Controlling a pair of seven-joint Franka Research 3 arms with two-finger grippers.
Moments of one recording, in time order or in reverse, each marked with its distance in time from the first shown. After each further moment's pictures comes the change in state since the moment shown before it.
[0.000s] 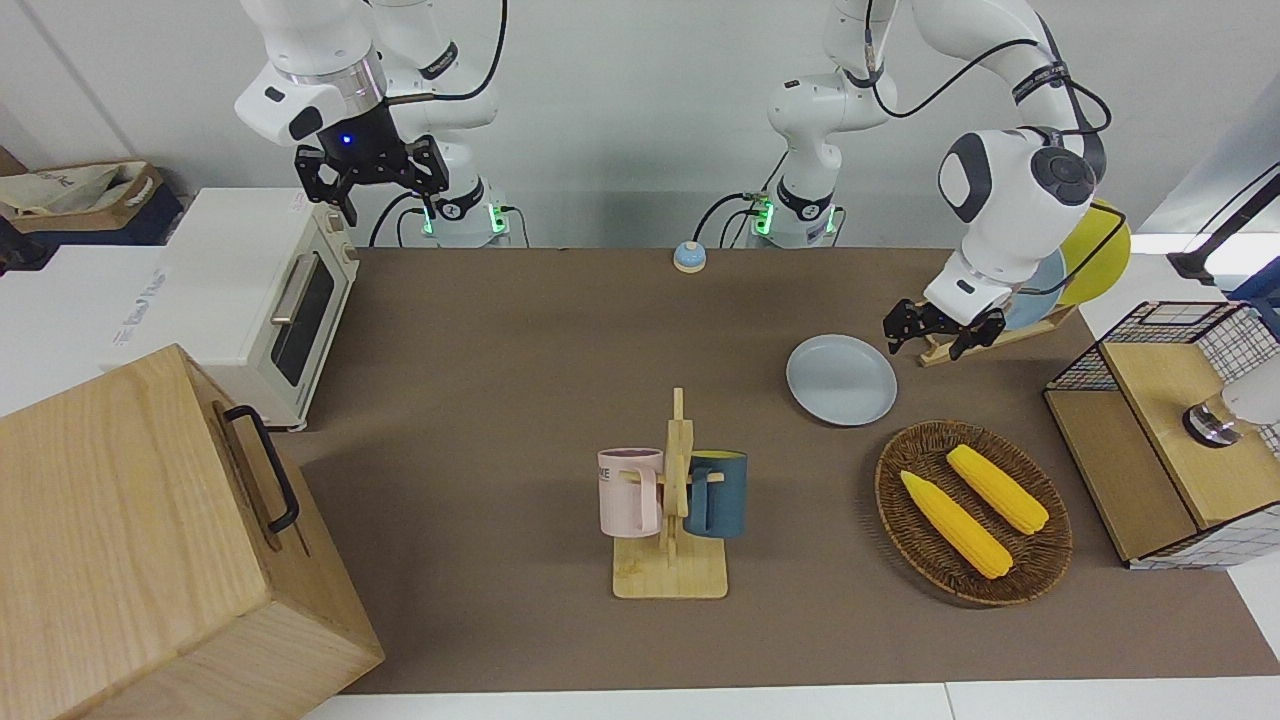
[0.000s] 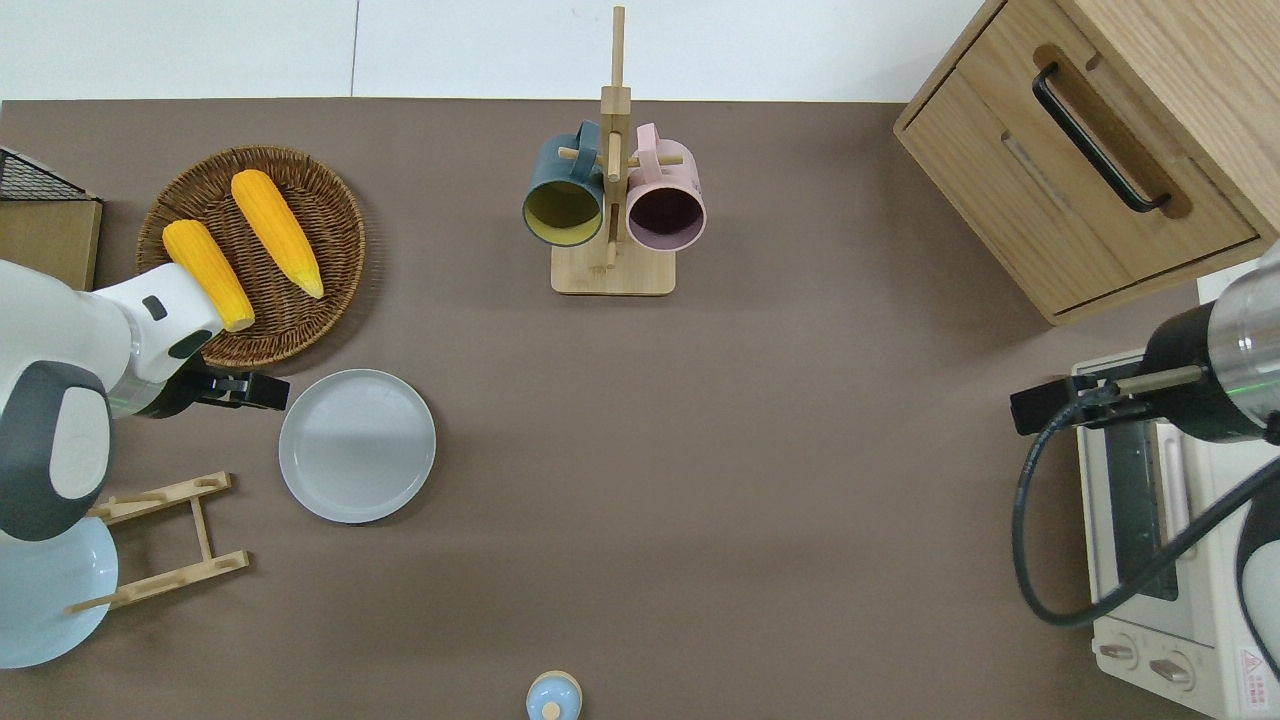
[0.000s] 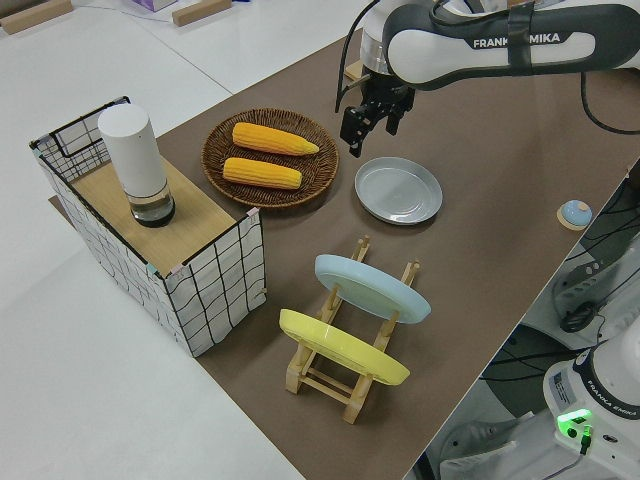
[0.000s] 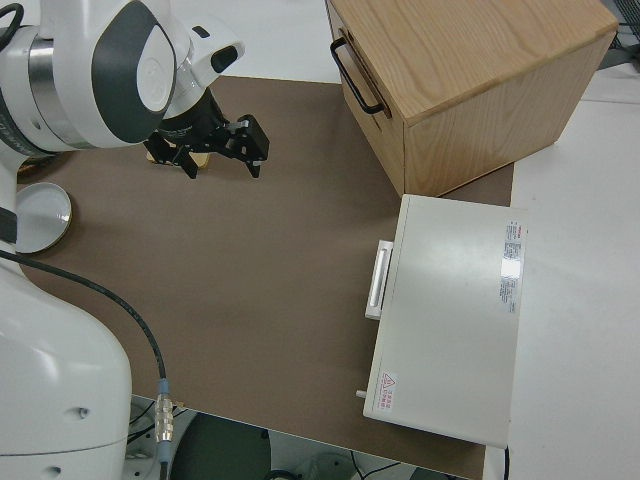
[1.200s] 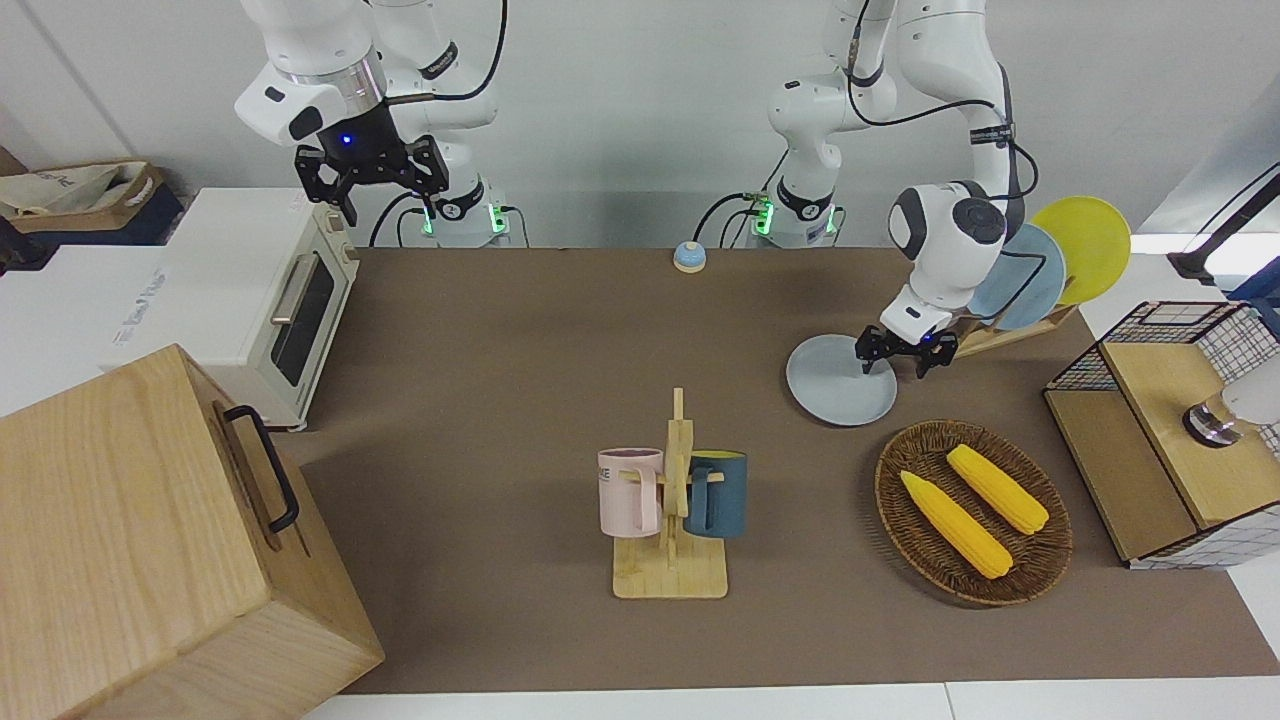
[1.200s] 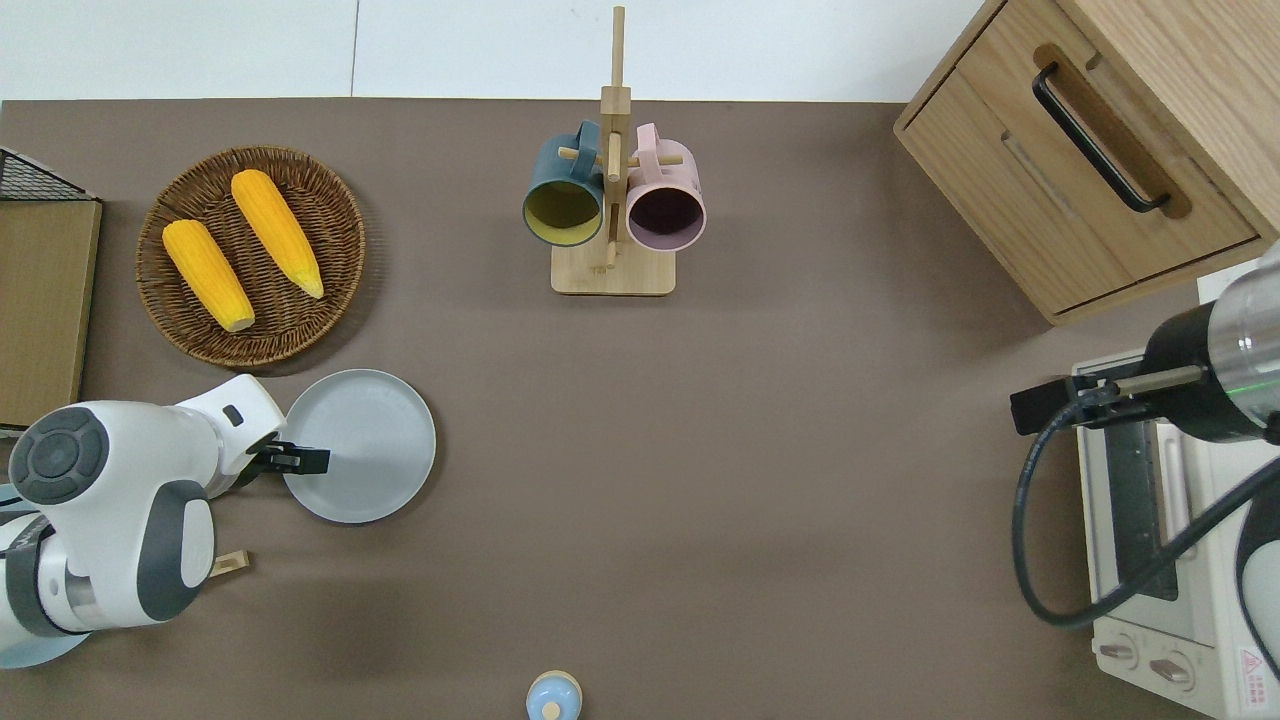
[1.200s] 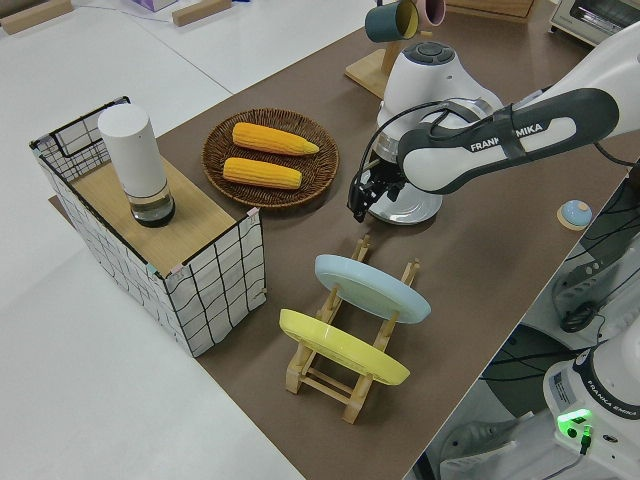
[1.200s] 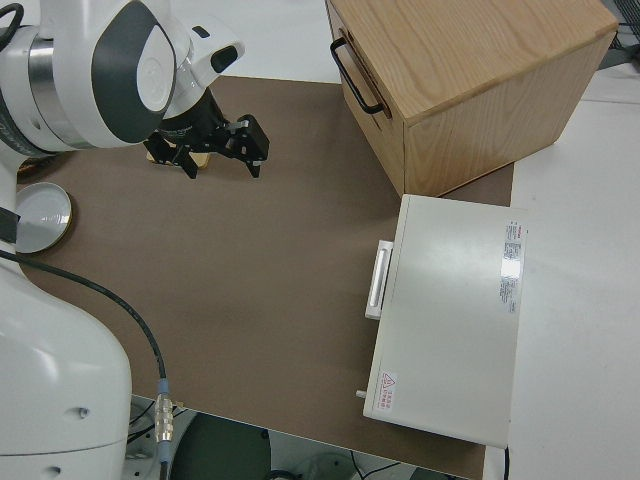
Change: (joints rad) left arm 0.025 -0.015 0.004 -0.417 0.038 0.484 0.018; right arm 0.000 0.000 0.000 0.000 0.000 0.000 0.000
